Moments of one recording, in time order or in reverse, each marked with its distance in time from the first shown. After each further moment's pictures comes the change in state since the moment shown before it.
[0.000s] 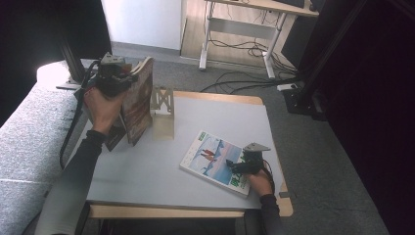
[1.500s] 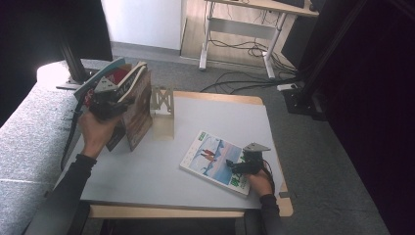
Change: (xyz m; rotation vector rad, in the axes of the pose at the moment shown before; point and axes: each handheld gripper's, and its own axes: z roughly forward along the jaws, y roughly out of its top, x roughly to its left) left arm -0.009 -0.064 -0.024 0.020 -0.045 0.050; right arm 0.000 0.000 0.000 -0.001 0.000 -0.002
